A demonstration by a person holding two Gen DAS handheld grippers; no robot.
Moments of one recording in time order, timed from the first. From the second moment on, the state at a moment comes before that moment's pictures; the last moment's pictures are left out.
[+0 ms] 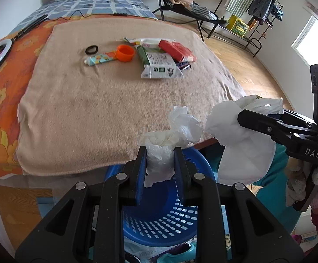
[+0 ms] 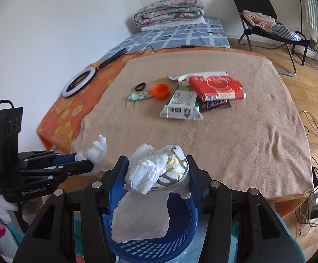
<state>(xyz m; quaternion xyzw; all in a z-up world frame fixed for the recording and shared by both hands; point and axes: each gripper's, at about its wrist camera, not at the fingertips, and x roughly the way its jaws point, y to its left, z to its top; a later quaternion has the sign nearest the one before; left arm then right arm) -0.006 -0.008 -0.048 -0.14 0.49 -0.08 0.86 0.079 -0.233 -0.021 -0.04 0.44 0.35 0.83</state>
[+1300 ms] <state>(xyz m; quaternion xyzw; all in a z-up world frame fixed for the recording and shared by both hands) -0.023 -0.015 -0.140 -0.13 0.59 -0.06 0.80 0.047 -0.232 -0.131 -0.08 0.54 0.29 0.78</state>
